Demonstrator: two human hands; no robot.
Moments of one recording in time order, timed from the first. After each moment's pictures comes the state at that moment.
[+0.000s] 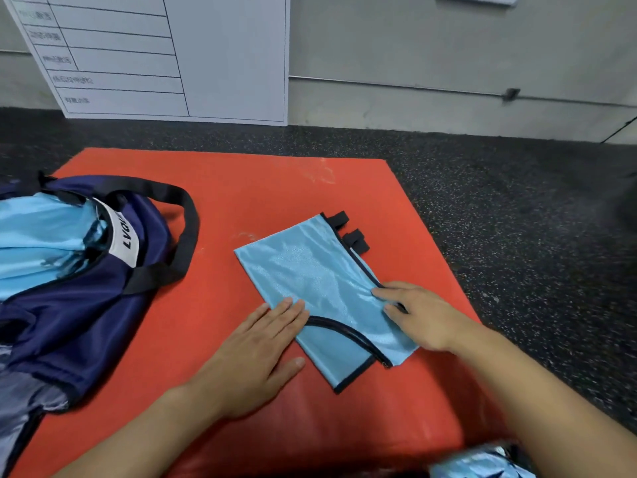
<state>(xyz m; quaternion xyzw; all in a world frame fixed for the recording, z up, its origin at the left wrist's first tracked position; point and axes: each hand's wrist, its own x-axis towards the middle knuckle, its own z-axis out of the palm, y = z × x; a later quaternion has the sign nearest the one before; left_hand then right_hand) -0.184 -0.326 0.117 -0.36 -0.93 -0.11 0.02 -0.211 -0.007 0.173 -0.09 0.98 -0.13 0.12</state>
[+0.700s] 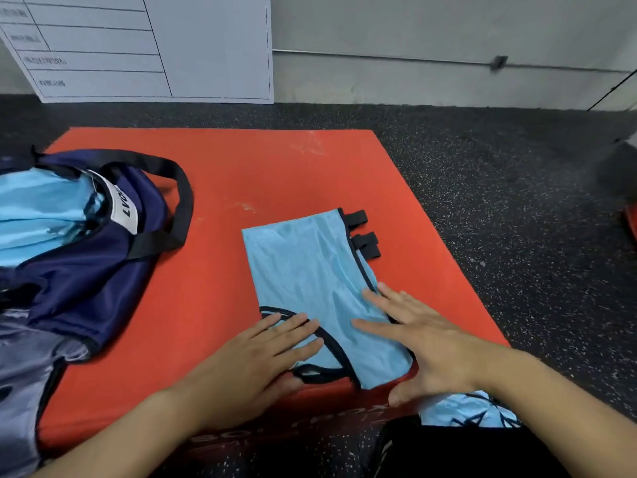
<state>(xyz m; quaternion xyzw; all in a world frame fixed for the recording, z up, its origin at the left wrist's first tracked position) -0.118 -0.341 0.131 -0.49 -0.87 -0.08 -0.03 -0.092 -0.007 0.171 -0.27 0.94 -0.06 0.18</state>
